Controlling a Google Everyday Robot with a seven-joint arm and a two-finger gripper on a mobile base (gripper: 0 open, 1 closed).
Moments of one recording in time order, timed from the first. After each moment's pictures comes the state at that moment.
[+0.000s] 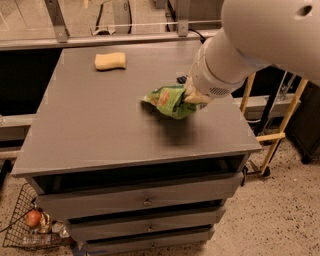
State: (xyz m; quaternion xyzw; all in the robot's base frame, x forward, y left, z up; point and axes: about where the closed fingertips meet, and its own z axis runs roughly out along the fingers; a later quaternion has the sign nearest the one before) arm 0.534 -0.074 0.938 -0.66 0.68 -0.11 0.30
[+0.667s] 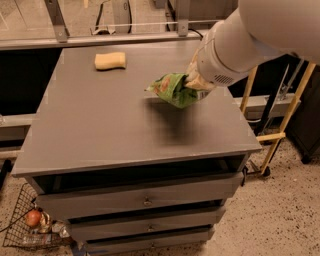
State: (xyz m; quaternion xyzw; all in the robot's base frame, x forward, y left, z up) arm 0.542 -0.078 0.967 -0.64 0.68 -0.11 0.35
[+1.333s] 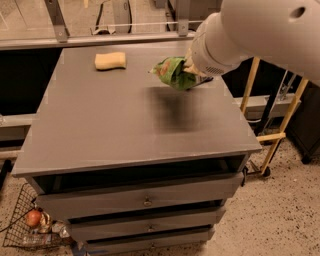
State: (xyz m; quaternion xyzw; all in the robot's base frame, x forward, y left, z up) arm 0.584 -0.081 0.981 -0.61 0.67 -0.18 0.38
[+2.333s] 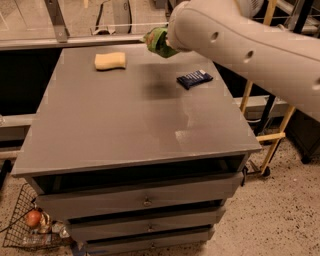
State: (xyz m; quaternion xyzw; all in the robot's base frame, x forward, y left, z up) arm 0.715 -0.045 0.996 -0.57 0.63 -0.26 0.46
